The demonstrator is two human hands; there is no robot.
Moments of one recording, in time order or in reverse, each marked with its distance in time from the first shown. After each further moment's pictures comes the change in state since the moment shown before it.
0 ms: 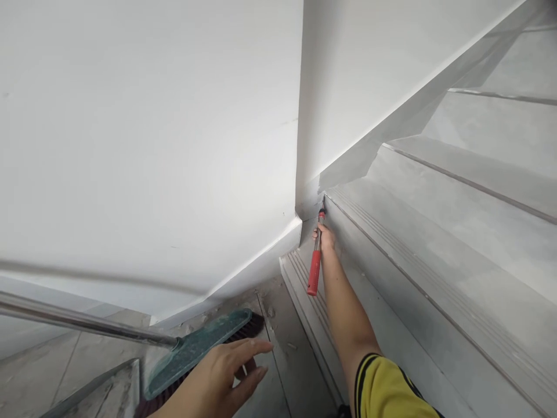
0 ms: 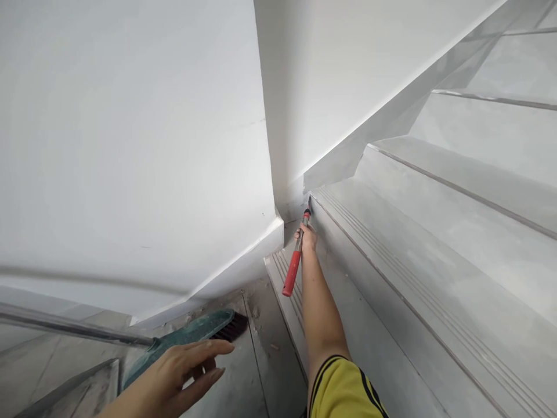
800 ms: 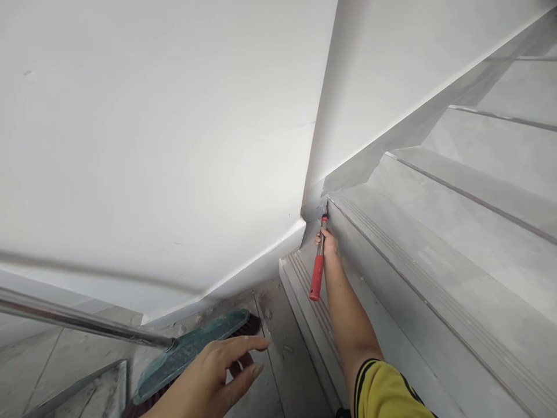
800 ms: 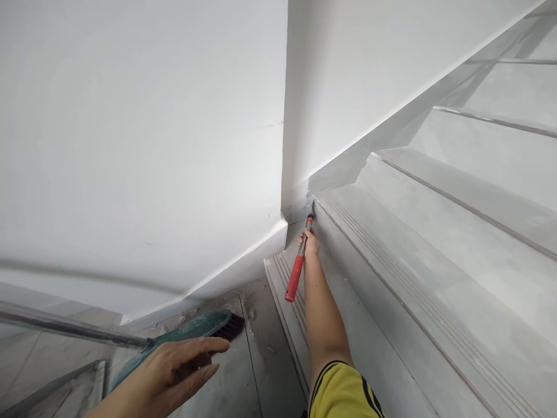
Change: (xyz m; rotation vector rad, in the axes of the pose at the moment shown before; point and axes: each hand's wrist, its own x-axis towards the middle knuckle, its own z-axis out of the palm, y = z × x) left_hand -0.008 -0.023 -0.006 -0.107 -0.075 -0.133; right_hand 0.000 -0.003 0.000 0.063 0.031 0.099
